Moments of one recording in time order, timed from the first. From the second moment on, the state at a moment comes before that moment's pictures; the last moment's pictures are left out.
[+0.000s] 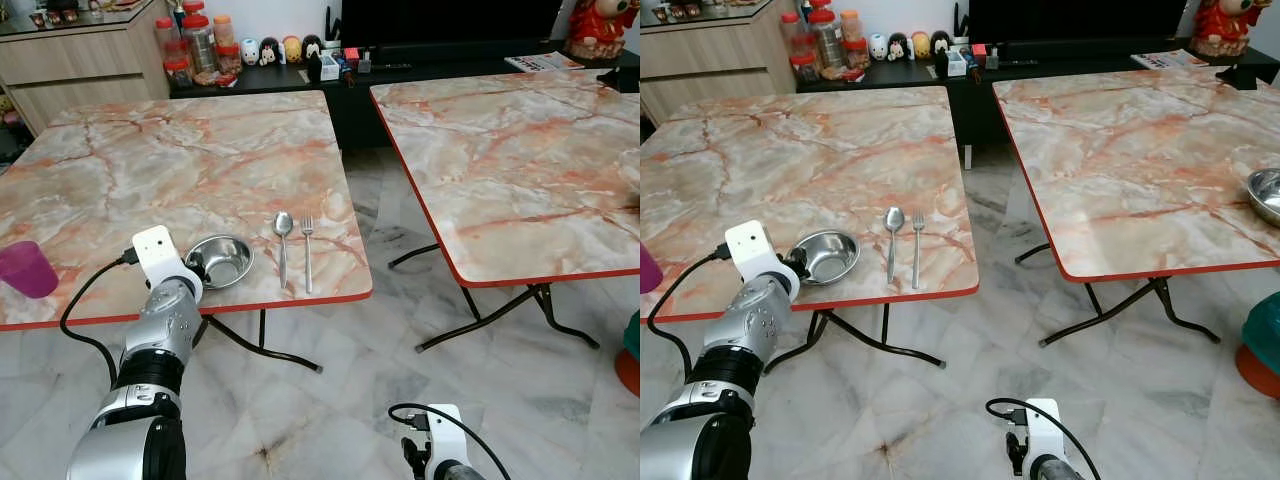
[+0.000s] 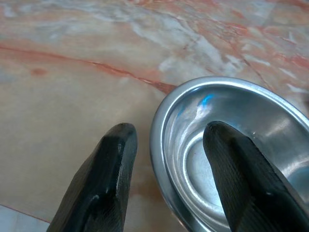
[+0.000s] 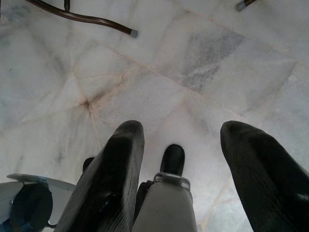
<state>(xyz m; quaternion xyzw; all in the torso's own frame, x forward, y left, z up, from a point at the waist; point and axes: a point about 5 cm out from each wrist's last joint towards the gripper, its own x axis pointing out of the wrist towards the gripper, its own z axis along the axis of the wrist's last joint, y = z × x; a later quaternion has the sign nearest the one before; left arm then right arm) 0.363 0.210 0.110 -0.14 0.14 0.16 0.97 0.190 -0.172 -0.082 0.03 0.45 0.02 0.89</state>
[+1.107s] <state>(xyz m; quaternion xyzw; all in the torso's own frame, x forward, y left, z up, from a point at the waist) 0.363 0.213 0.098 -0.23 0.16 0.18 0.94 0.189 -0.170 -0.083 0.03 0.45 0.01 0.89</state>
